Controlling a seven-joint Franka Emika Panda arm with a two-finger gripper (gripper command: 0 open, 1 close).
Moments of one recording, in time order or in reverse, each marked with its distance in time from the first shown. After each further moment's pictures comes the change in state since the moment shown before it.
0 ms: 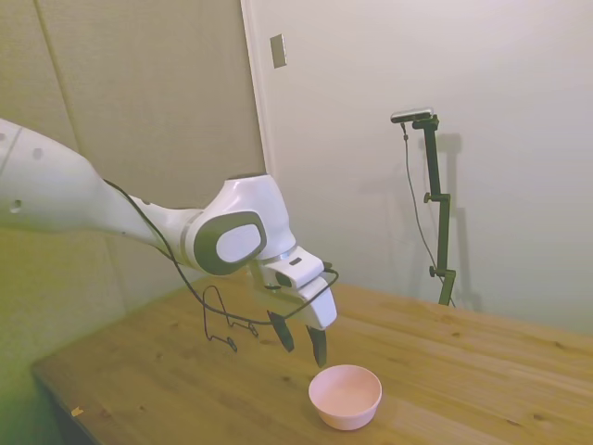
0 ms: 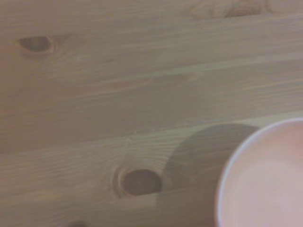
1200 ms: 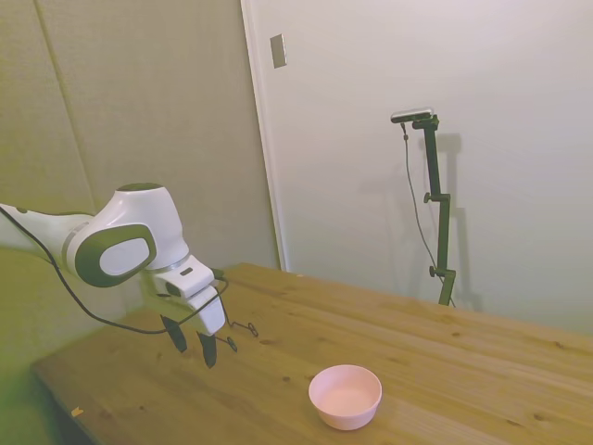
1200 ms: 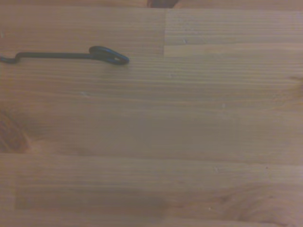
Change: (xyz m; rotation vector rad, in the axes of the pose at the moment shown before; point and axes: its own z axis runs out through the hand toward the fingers) arm -0.192 0.005 -0.050 0.110 -0.110 -0.181
